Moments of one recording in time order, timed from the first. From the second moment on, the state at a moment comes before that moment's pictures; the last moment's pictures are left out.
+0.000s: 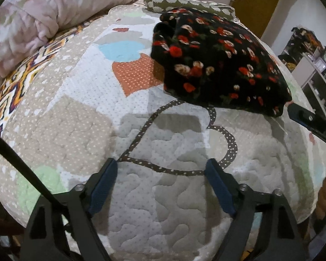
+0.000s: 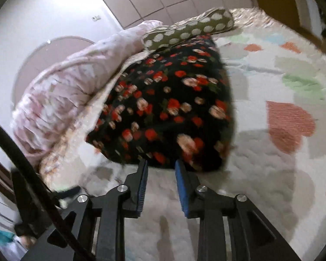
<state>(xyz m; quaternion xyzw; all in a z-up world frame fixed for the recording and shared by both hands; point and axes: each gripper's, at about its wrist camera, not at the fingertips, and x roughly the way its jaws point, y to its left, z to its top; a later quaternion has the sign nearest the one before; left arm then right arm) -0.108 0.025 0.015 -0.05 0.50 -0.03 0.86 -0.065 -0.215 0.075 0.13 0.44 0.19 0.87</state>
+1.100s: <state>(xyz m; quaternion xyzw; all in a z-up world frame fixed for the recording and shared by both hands) -0.128 0.001 0.016 -0.01 0.45 0.03 0.89 -0.119 -0.244 0.066 0.12 0.41 0.02 0.90</state>
